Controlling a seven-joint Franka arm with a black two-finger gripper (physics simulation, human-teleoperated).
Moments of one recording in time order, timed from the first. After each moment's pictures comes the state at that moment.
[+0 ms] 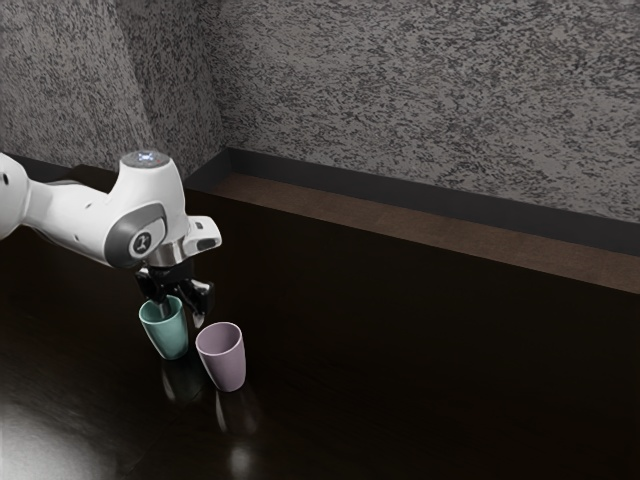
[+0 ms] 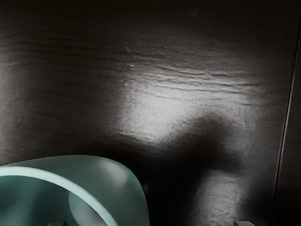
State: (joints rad) arm 0.07 0.10 0.03 -2.27 0.14 2.37 -0.15
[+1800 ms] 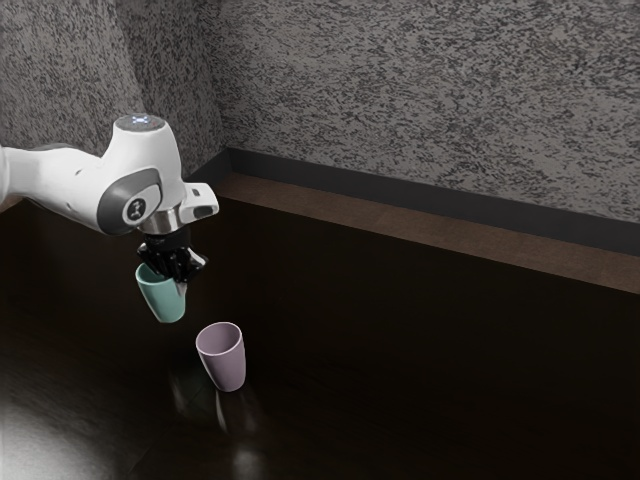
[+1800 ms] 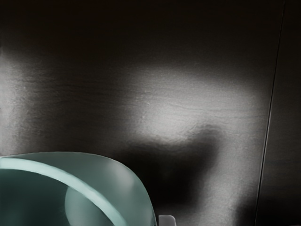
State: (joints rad) arm 0.08 0.02 0.01 -2.18 0.17 2.25 -0.16
